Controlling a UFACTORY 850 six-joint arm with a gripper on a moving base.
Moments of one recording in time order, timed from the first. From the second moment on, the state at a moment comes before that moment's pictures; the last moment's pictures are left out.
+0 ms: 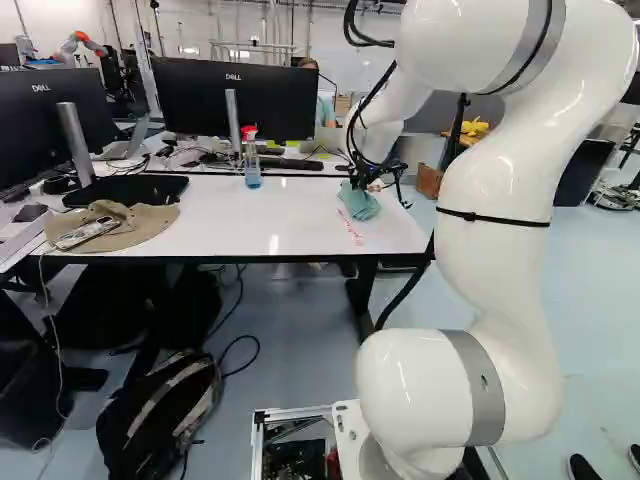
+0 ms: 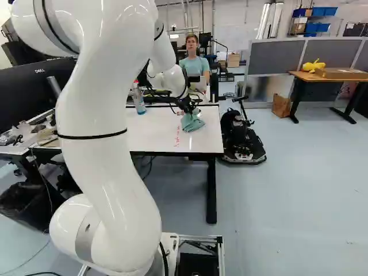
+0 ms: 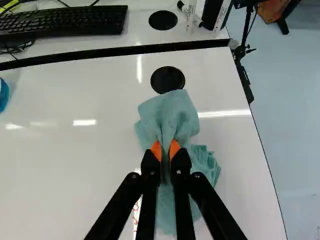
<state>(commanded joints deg) -7.5 -19.7 -64.3 0.0 -6.5 0.0</state>
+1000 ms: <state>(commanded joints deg) -10.1 -7.0 -49.5 0.0 -6.5 0.0</state>
